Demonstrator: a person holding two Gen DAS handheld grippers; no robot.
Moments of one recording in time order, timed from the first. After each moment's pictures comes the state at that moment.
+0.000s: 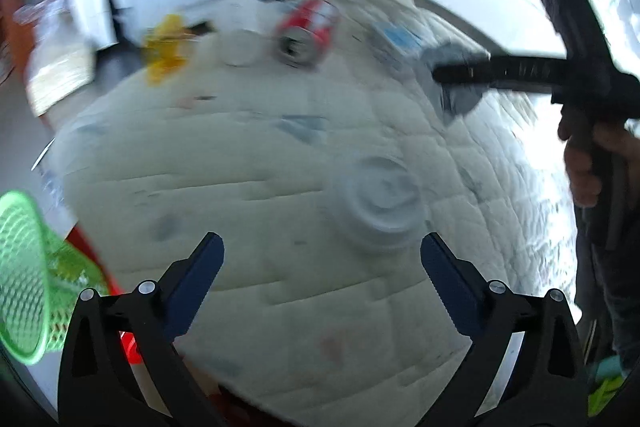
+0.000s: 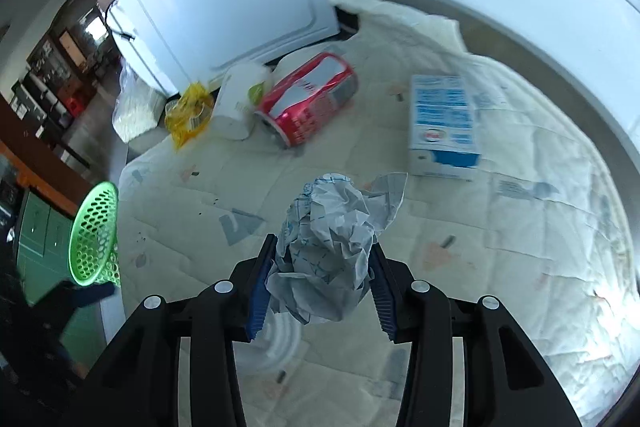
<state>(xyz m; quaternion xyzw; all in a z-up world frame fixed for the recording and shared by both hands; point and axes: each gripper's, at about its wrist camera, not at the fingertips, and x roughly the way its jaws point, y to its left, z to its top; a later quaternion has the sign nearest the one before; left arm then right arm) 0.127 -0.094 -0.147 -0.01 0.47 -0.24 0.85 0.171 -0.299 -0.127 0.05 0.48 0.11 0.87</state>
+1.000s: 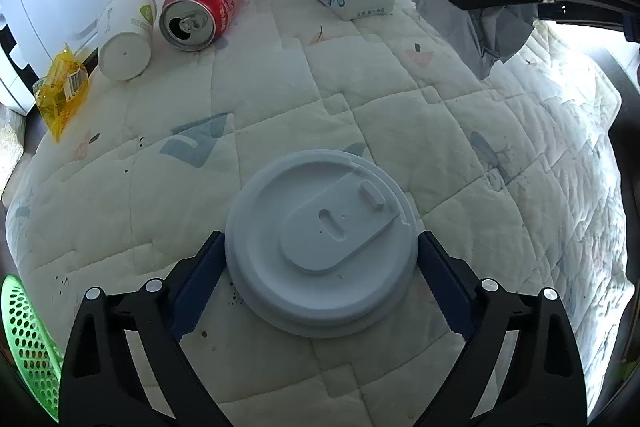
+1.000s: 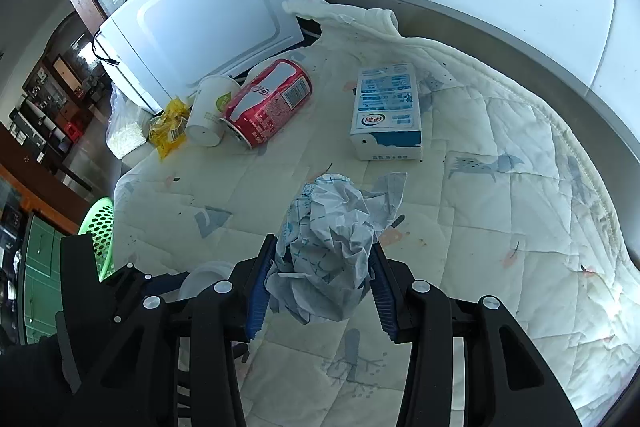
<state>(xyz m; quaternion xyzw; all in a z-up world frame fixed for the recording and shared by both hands) 0.165 -0.179 -0.192 0.11 0.50 -0.25 0.82 0.158 -0.337 -0.135 0.09 0.47 0.09 0.87</state>
